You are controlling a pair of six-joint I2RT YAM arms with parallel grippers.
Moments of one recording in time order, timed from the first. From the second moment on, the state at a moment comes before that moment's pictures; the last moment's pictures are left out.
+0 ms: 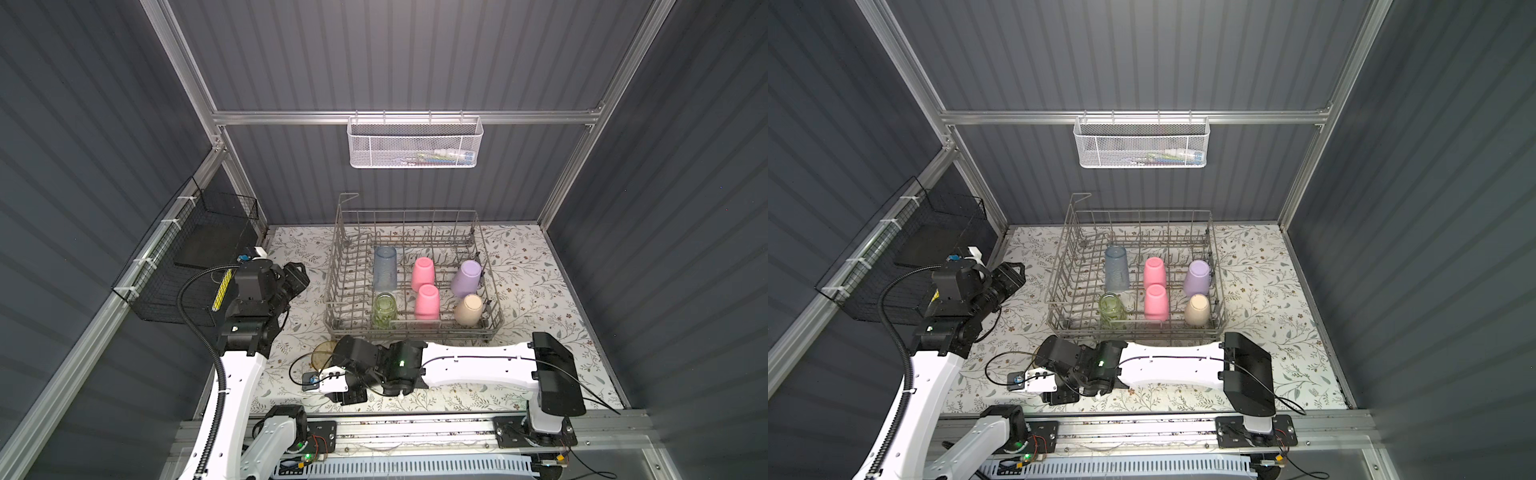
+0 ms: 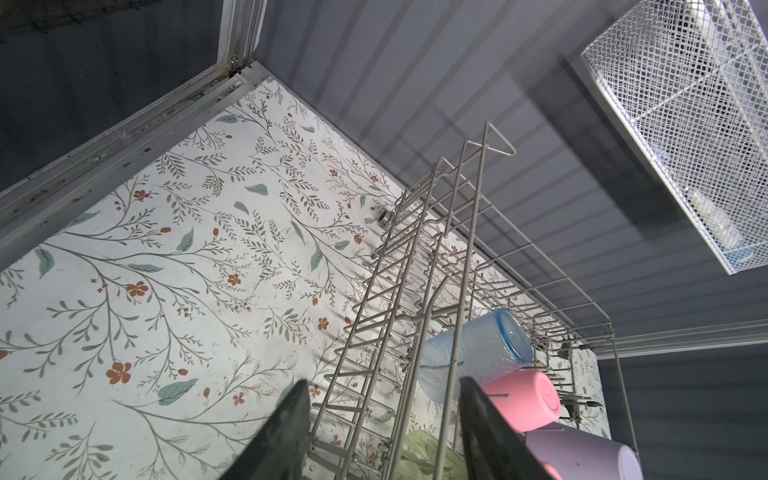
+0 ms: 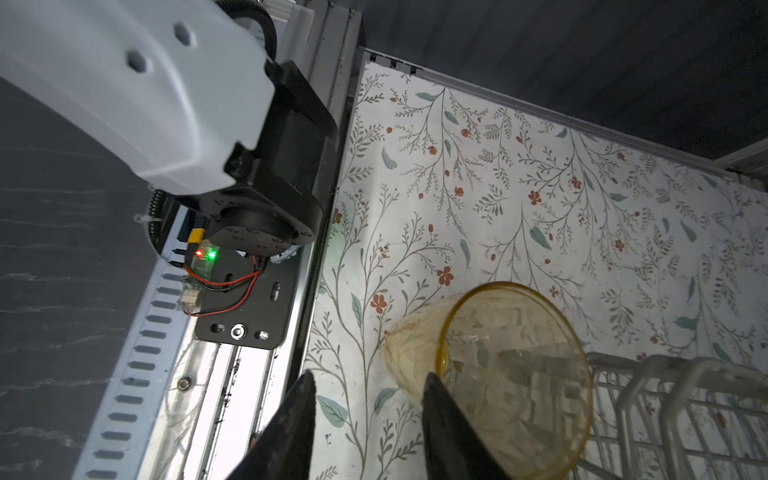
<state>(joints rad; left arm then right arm) -0.03 0.91 1.02 -0.57 0.05 -0.66 1.41 1.85 1.51 -0.41 -0.07 -0.40</state>
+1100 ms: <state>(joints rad) 0.12 0.94 0.95 -0.48 0.30 -0.66 1.34 1.97 1.63 -0.53 -0.07 -0.41</state>
